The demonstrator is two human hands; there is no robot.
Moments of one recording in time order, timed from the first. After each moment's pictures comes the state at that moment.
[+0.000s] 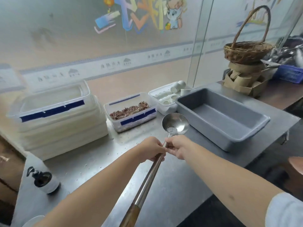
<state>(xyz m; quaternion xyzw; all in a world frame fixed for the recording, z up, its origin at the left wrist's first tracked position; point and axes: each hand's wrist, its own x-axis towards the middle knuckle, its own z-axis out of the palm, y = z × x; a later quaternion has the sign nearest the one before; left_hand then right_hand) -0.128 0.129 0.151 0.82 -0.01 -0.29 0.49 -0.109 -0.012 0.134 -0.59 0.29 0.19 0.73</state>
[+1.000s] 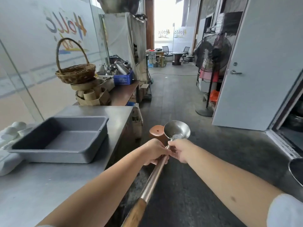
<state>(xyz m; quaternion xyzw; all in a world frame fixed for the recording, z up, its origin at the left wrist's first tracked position) -0.402 -0.339 0.220 0.72 -0.39 -0.46 0.33 -0.498 -0.442 0.188 -0.41 0.50 -0.20 0.73</state>
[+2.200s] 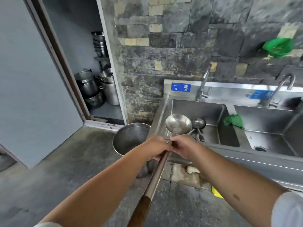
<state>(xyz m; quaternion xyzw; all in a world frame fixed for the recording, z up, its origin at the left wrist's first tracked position) -1.046 -0.754 0.192 0.29 -0.75 -0.59 -0.05 -1.161 -0.679 0.152 0.01 0.60 -0.68 0.41</state>
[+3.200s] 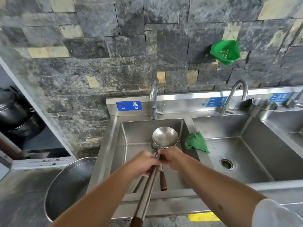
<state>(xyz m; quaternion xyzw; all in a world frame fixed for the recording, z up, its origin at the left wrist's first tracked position) -1.424 -0.779 0.152 0.23 -0.75 -0.61 -0.16 -1.533 -0.686 0.088 0.13 0.63 -0.68 0.35</state>
